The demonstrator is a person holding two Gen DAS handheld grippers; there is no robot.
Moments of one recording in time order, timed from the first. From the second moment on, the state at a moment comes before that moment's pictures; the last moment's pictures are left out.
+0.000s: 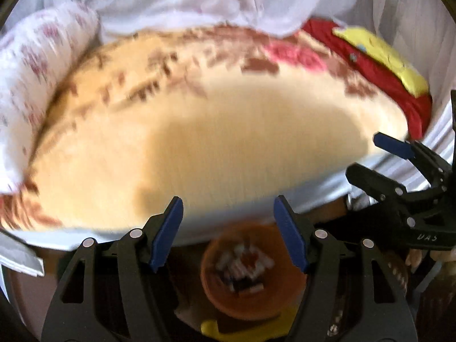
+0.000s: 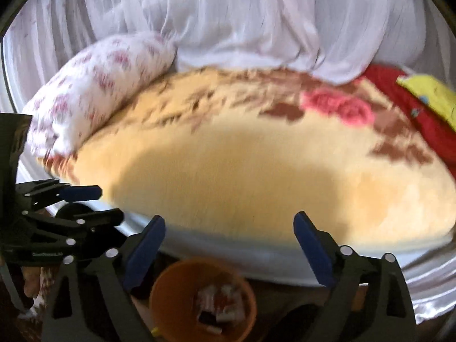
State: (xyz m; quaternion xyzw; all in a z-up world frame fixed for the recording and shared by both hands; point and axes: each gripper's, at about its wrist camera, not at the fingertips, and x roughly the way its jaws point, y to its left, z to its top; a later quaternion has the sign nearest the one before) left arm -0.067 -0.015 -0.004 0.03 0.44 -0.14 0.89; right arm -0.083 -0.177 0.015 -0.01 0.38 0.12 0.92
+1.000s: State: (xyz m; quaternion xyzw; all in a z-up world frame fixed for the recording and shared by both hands) left arm 0.065 0.033 0.054 -0.03 0.32 0.00 0.95; right arm 0.083 -0.216 0.046 0.00 0.28 0.02 0.96
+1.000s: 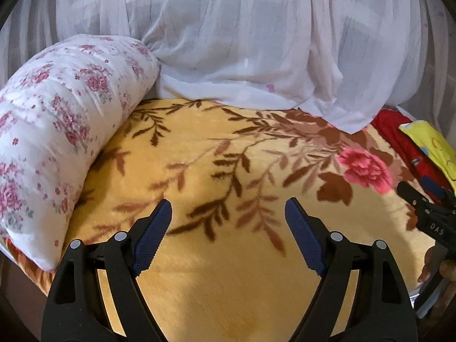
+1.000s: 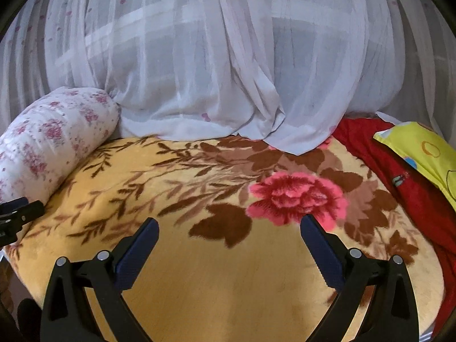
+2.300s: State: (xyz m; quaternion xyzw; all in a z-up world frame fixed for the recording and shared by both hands) left arm 0.124 0.022 0.035 0.02 0.28 0.03 0.96; right arm 0.139 -0.248 0.030 -0.03 0.23 -0.07 0.97
